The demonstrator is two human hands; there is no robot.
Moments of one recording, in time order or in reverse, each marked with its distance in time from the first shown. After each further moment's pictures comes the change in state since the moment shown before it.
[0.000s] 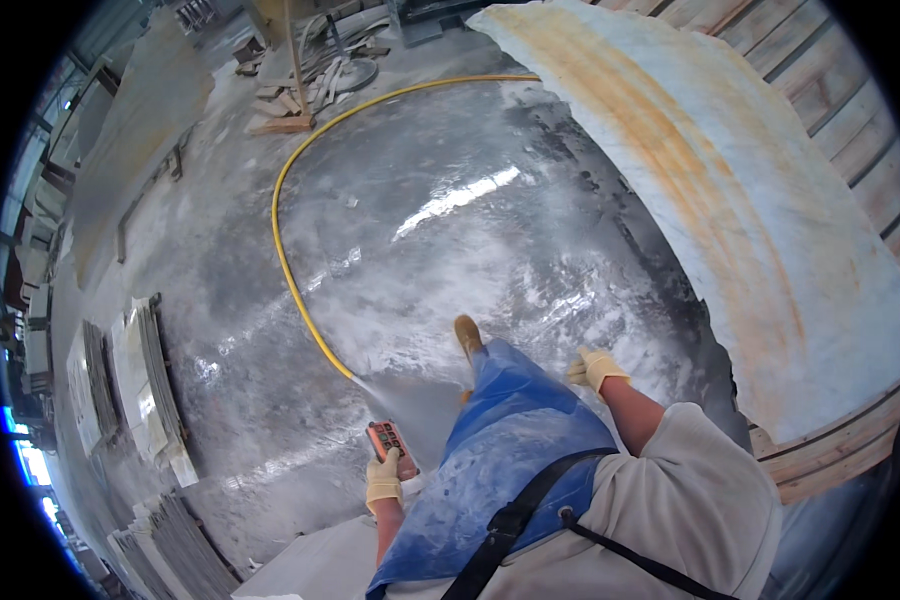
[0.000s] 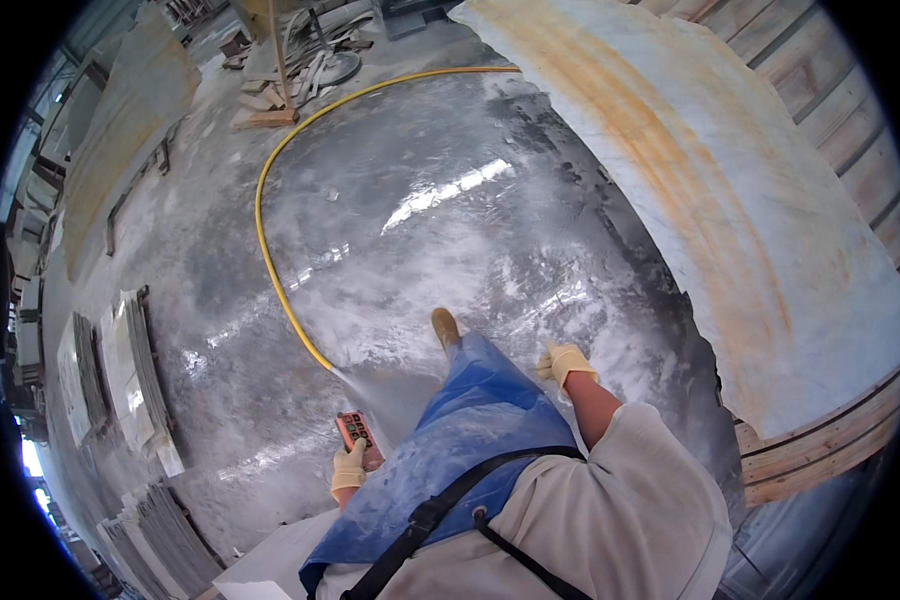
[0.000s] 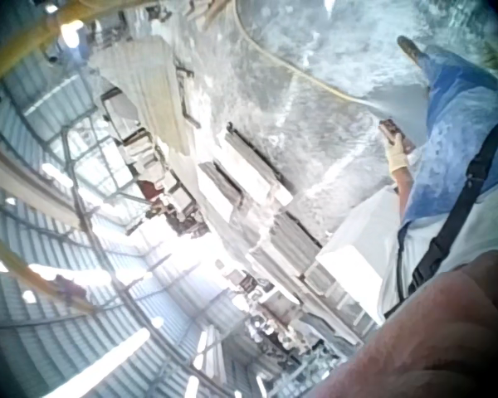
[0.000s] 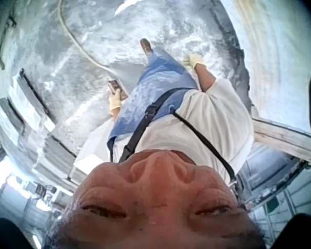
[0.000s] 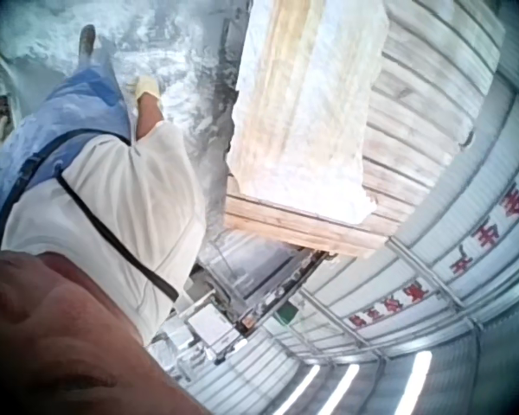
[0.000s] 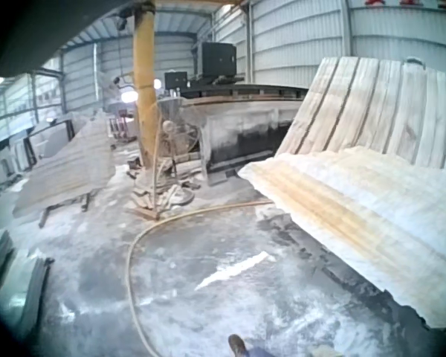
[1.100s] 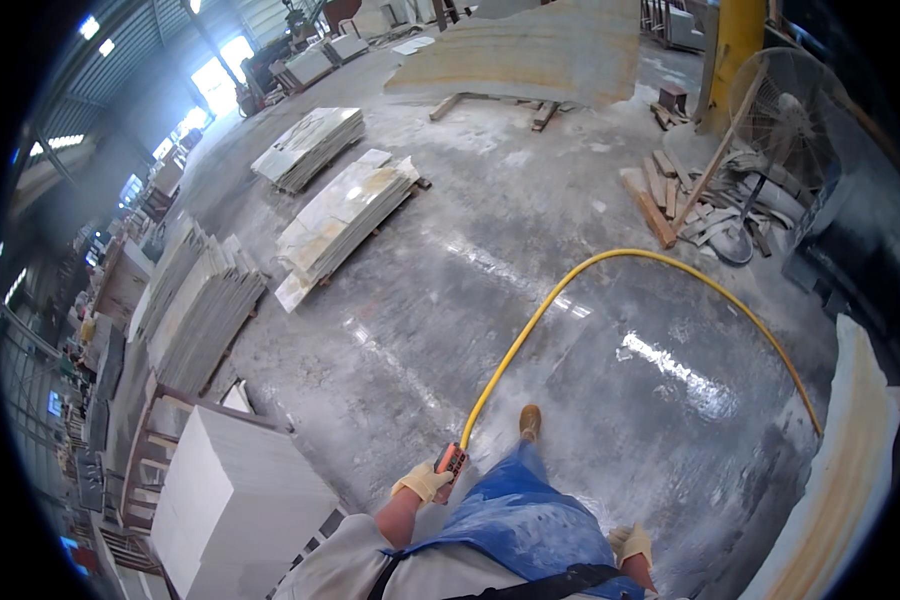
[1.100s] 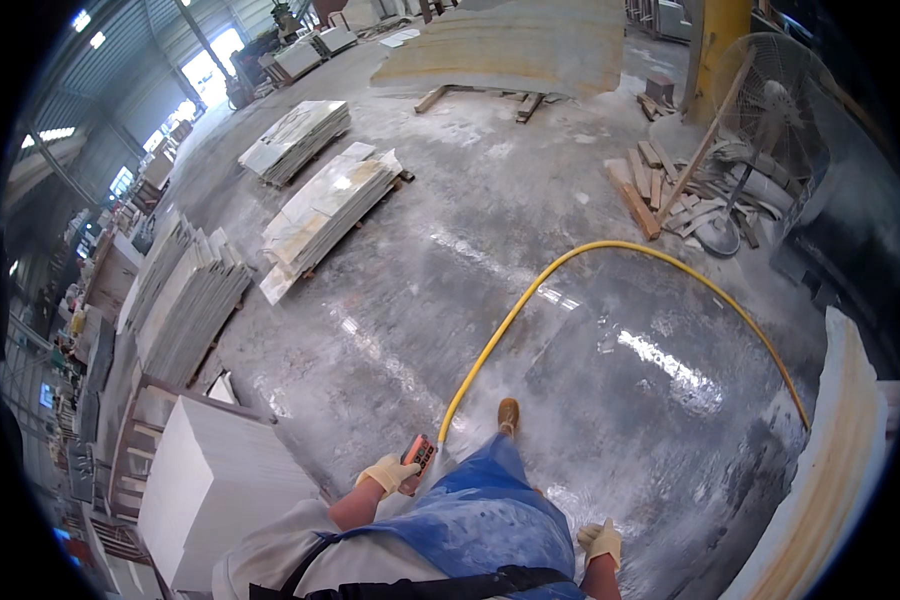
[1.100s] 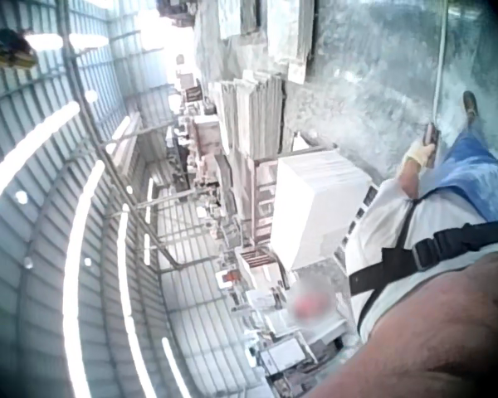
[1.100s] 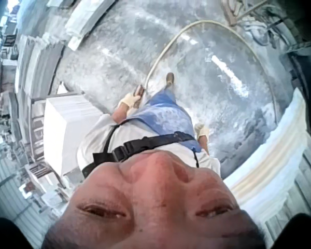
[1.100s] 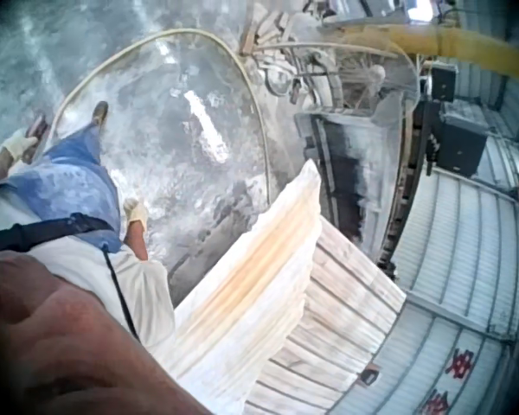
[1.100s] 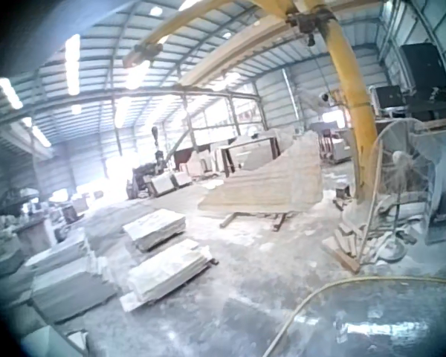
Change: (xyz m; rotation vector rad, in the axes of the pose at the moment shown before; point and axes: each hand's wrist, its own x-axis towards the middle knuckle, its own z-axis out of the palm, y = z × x) left_hand 0.222 0.192 -0.180 0.299 0.130 -0.288; right_hand 0.213 -0.196 0.359 -0.169 -0.312 0.122
